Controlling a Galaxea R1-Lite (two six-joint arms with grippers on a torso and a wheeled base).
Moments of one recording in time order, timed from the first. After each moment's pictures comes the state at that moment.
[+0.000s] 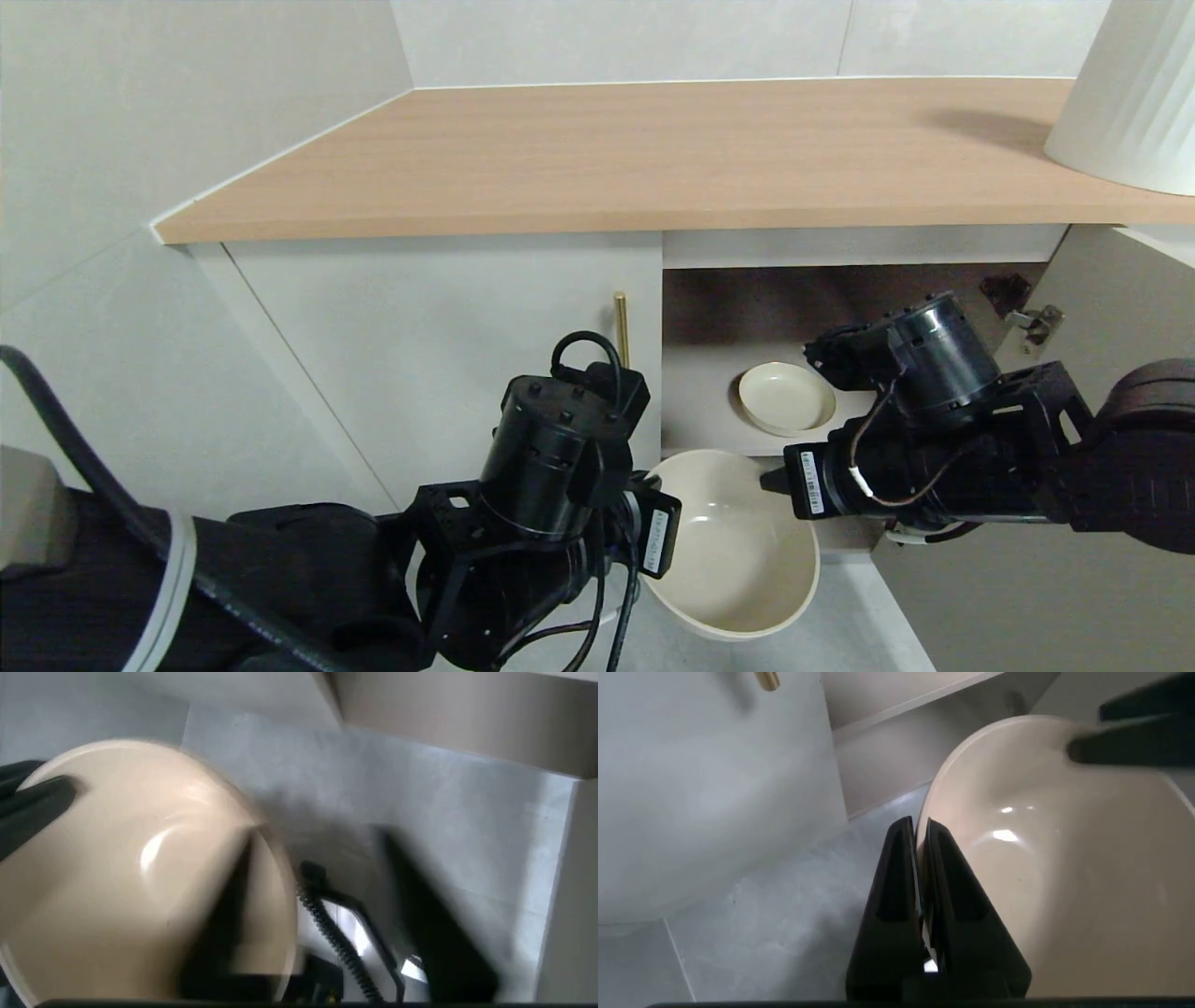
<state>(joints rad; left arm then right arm) -0.89 1.82 -0.87 -0.44 0.31 -0.25 0.67 1.72 -1.03 0.03 -0.08 0.39</state>
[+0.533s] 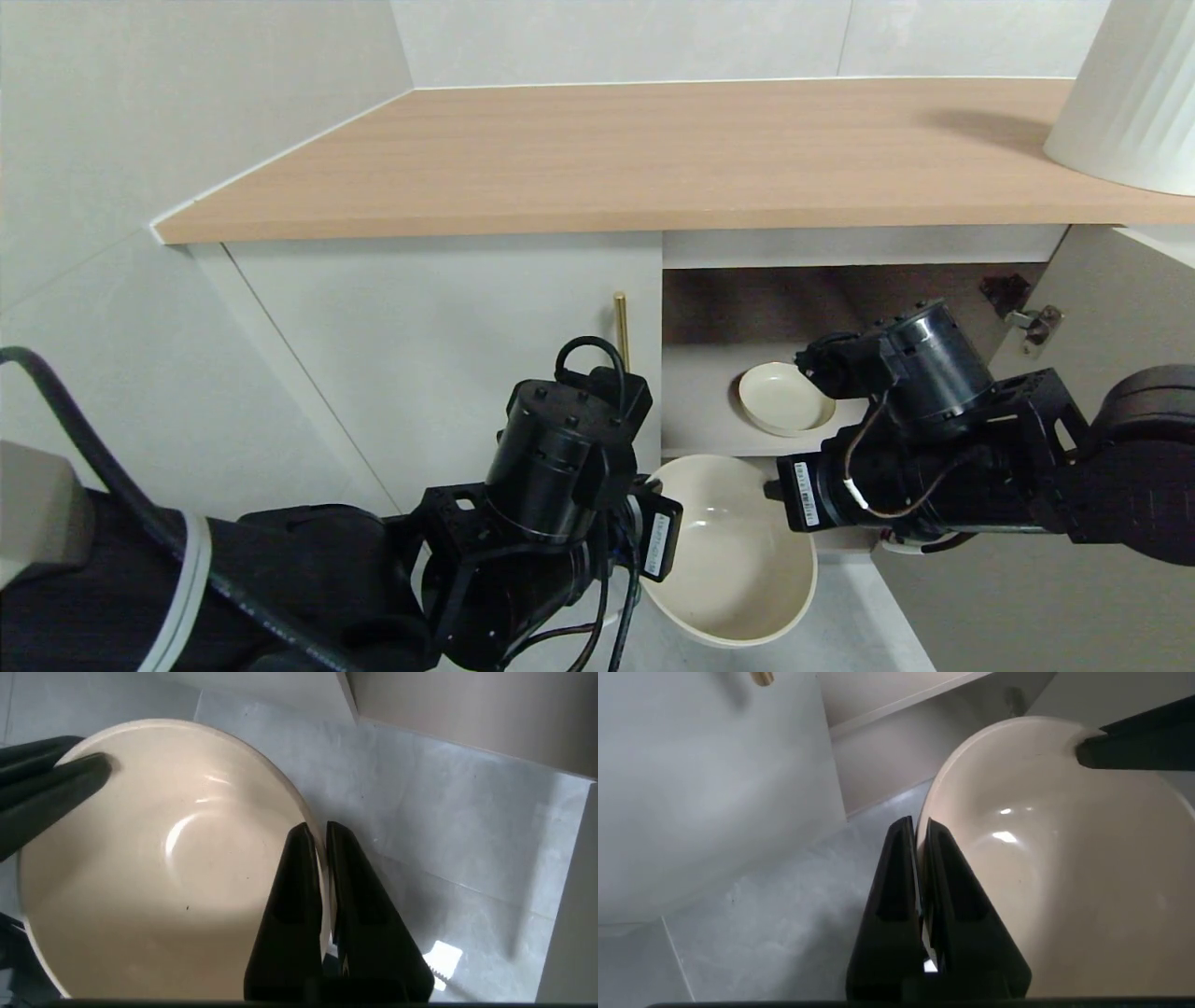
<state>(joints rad) -0.89 1.83 -0.87 -0.44 0.31 -0.25 0.68 1.72 -1.02 0.04 -0.09 0.38</state>
